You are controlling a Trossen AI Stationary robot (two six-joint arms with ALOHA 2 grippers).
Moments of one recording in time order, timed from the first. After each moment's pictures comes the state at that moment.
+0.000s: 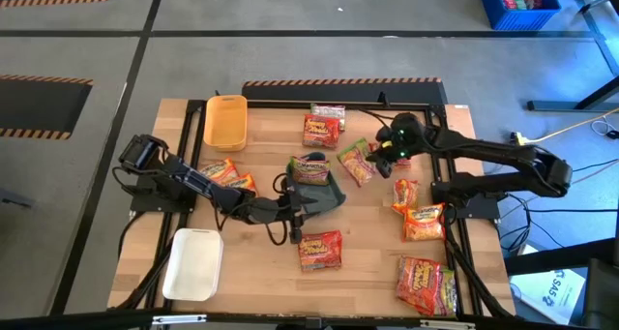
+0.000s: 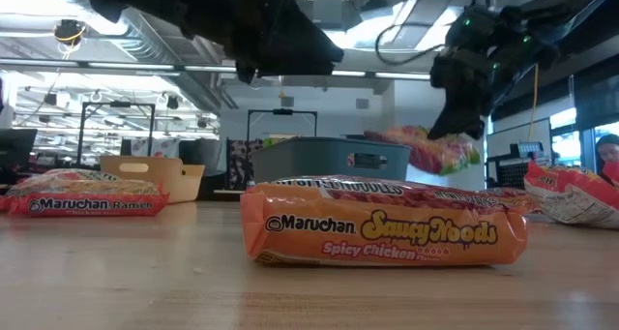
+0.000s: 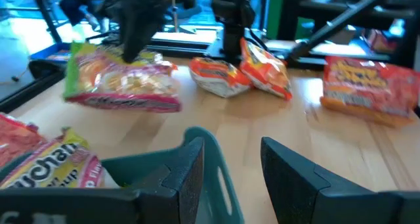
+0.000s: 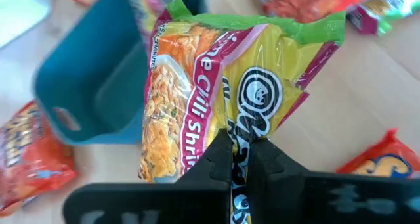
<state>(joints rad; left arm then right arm) -0.32 1.66 0.80 0.57 -0.55 -0.18 -0.51 1.08 0.58 -0.27 -0.36 0.14</state>
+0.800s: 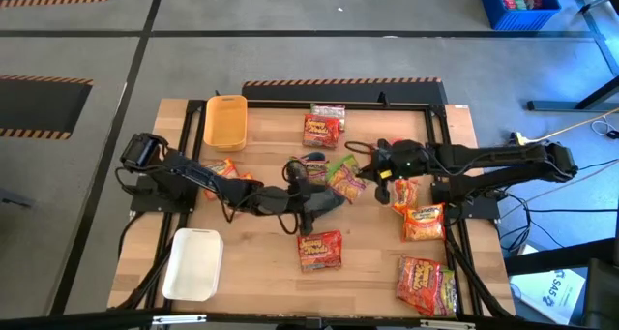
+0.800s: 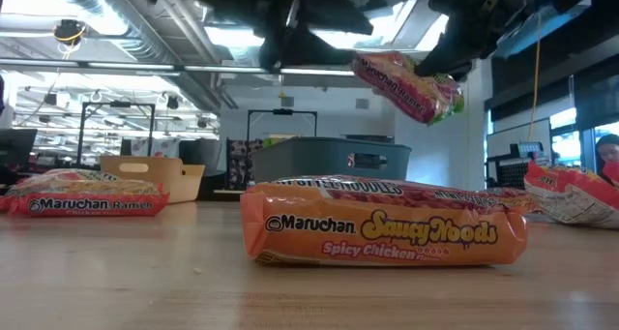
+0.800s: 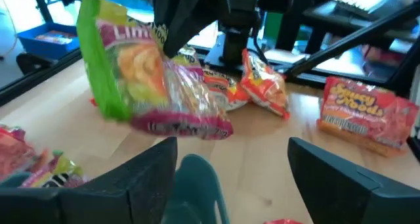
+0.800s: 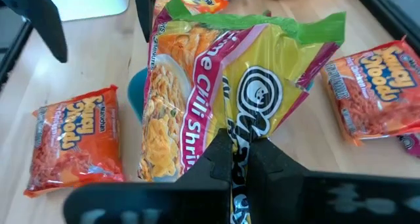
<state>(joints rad) -0.25 1.66 0.98 0.36 -0.46 -0.25 -0.03 1.04 0.71 -0.27 0.01 0.10</state>
